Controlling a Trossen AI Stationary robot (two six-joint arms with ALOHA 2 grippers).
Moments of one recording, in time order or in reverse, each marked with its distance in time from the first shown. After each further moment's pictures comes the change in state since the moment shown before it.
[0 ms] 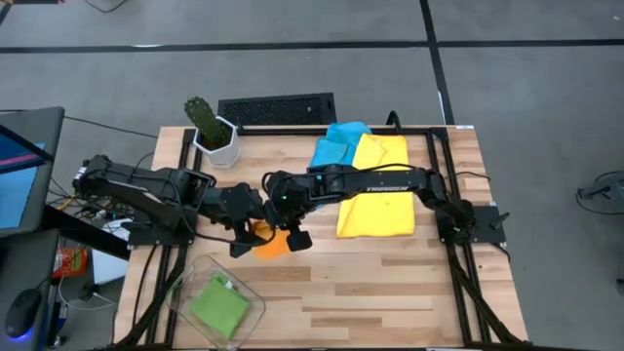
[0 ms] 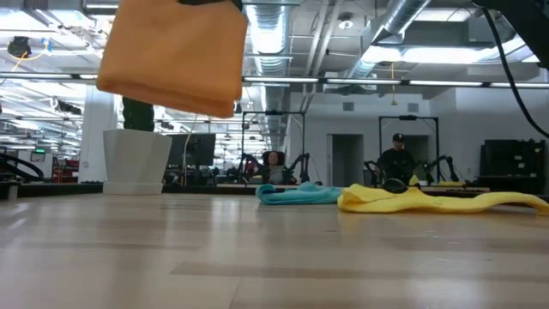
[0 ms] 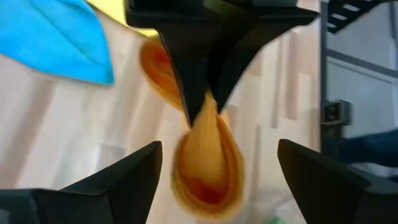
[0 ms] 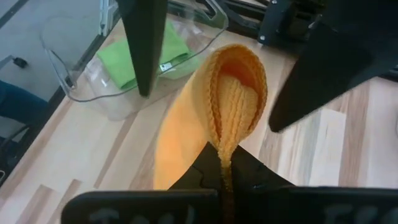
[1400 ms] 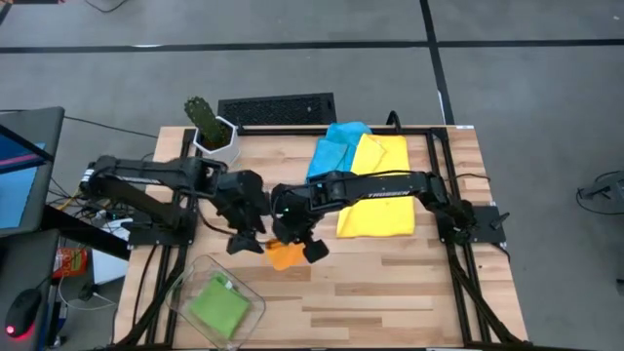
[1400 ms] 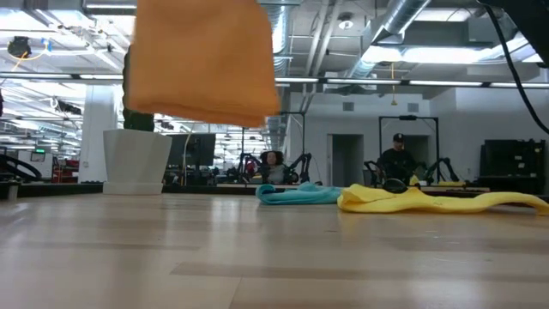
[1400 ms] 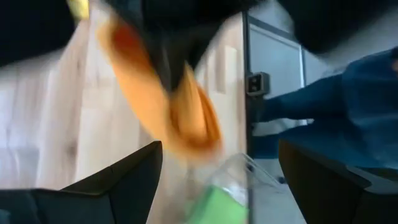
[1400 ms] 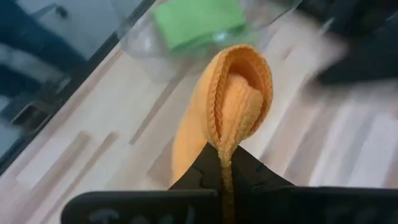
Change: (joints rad) left arm 0.094 0.052 0.083 -0.035 0.433 0.072; right arm 0.025 0.000 0.003 -0.166 -0.075 -0.159
